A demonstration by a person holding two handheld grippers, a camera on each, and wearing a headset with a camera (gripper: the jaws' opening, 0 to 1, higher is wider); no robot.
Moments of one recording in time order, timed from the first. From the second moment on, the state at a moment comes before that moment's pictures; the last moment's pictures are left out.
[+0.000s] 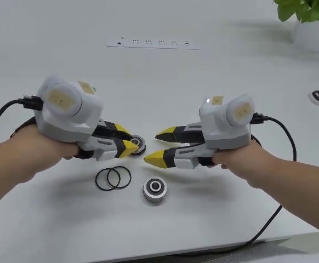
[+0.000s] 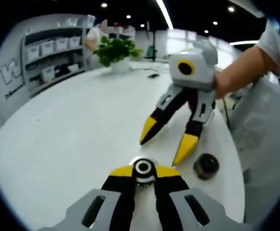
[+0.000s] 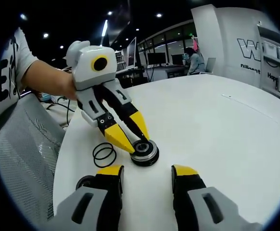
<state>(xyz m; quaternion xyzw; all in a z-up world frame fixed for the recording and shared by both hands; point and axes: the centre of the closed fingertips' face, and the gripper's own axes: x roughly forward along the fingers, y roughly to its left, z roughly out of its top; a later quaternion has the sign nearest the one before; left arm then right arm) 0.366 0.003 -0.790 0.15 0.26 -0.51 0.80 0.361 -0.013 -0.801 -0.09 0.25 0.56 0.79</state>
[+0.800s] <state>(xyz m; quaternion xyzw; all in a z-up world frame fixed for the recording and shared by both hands) 0.365 0.003 -0.790 0.17 0.25 -0.50 0.81 0.359 0.014 -0.803 -0.10 0.24 0.57 0.78</state>
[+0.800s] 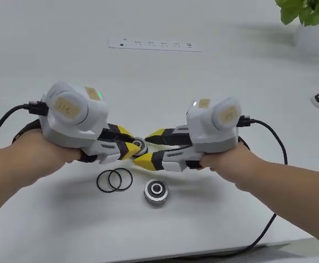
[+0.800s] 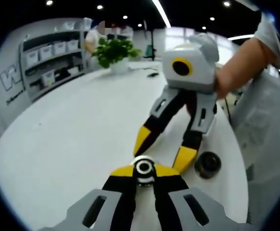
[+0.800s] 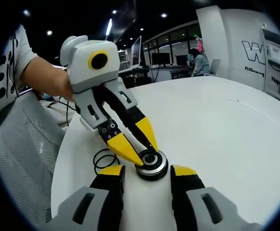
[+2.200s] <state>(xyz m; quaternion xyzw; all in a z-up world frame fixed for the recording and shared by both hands) 0.365 0.004 -0.790 0.17 0.25 -0.50 0.81 0.362 0.004 -0.804 -0.11 0.24 0.55 0.79</state>
